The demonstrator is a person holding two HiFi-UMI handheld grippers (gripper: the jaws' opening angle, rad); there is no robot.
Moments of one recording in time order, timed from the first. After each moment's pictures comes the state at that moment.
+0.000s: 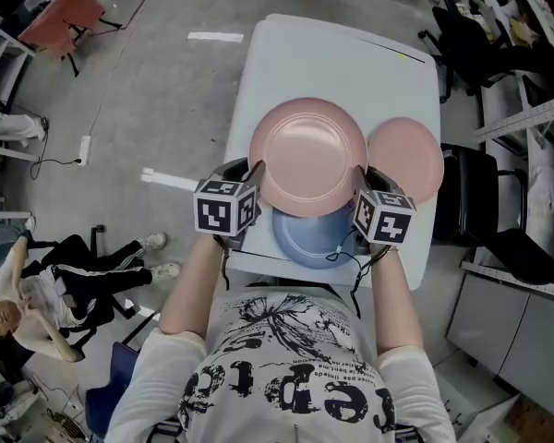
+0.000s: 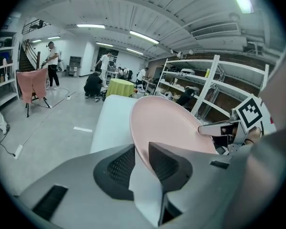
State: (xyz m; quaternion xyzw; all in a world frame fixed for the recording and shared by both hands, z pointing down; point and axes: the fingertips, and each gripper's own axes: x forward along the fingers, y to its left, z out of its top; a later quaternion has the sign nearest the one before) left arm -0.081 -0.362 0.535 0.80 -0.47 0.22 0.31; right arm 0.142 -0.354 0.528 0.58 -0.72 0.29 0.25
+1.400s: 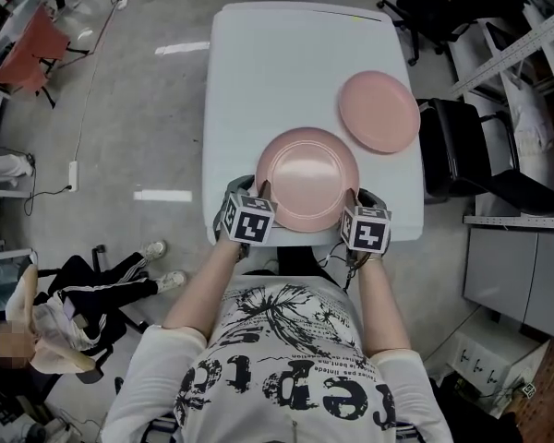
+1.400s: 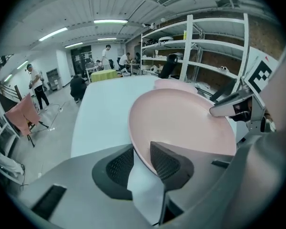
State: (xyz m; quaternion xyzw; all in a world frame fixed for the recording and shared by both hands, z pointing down) left arm -0.030 -0.241 0.617 0.81 -0.40 0.38 0.21; right arm 0.187 -0.179 0.605 0.65 -0.62 0.33 0.30
